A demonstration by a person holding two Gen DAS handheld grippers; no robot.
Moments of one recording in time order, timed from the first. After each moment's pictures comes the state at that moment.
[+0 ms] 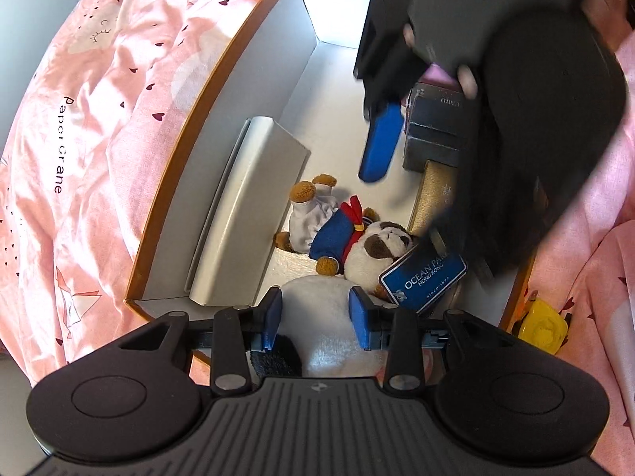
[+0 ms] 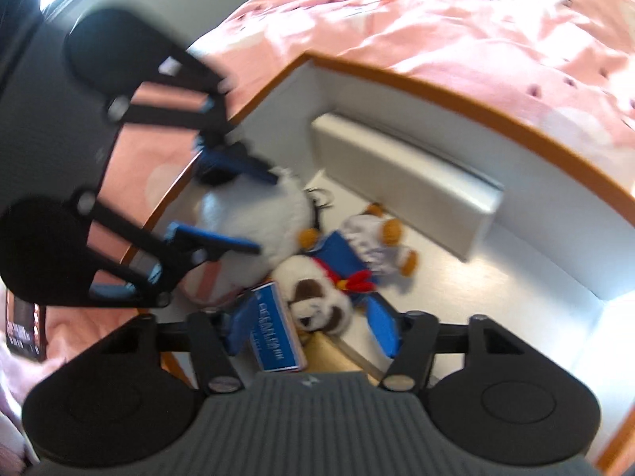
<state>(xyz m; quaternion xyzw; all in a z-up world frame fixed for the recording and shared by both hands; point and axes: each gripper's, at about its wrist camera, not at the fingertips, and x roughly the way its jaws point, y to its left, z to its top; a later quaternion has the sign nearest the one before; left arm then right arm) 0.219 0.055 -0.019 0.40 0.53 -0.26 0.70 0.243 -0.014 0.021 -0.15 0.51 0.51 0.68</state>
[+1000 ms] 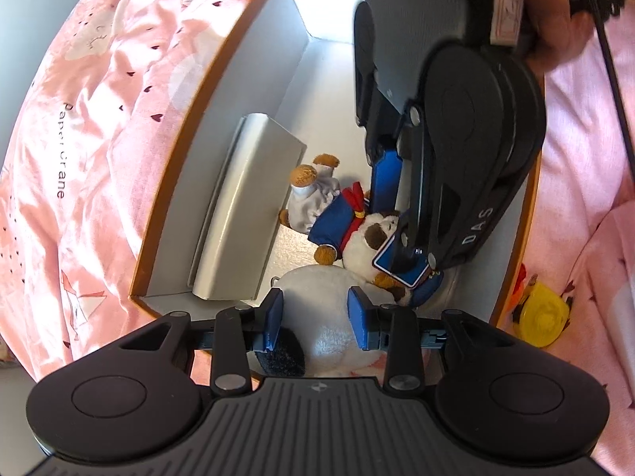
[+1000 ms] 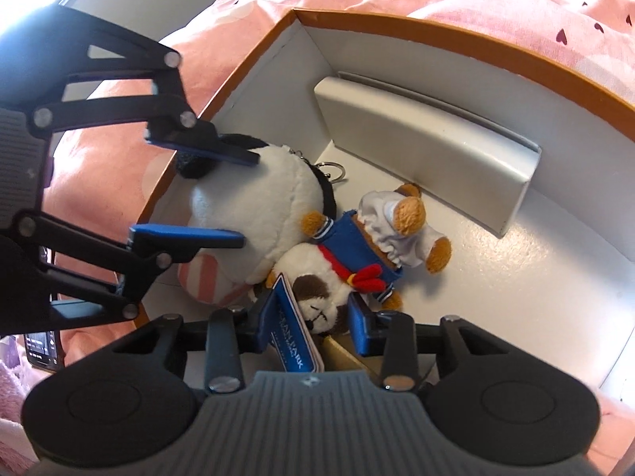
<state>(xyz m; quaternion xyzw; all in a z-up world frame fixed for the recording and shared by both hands) 0.200 0.034 0.002 0.43 0.53 -0.26 0.69 0.258 -0.013 -0.003 -0.14 0.56 0.52 0.63</state>
